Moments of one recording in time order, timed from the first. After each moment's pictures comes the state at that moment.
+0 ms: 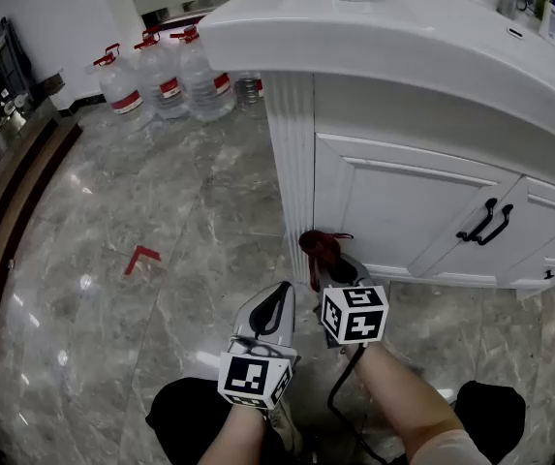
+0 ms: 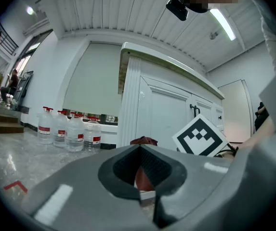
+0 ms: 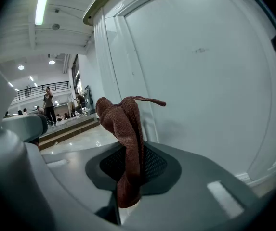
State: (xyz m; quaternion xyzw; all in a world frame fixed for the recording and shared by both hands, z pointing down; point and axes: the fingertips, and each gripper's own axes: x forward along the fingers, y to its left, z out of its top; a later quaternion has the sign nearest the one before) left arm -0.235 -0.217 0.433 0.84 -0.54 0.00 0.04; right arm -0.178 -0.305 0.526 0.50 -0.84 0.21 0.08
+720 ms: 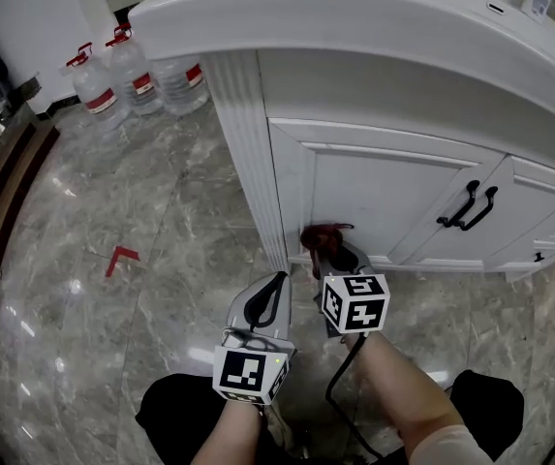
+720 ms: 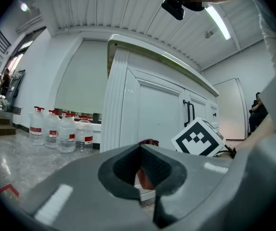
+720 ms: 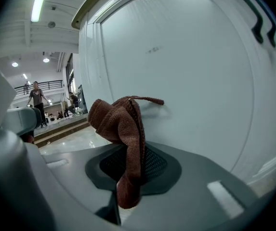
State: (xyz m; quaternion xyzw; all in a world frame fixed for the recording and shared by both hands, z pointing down) left arm -0.197 -0.228 0.439 0.86 -0.51 0.01 0.03; right arm -0.127 -0.316 0.540 0.53 -0.82 0.20 0.09
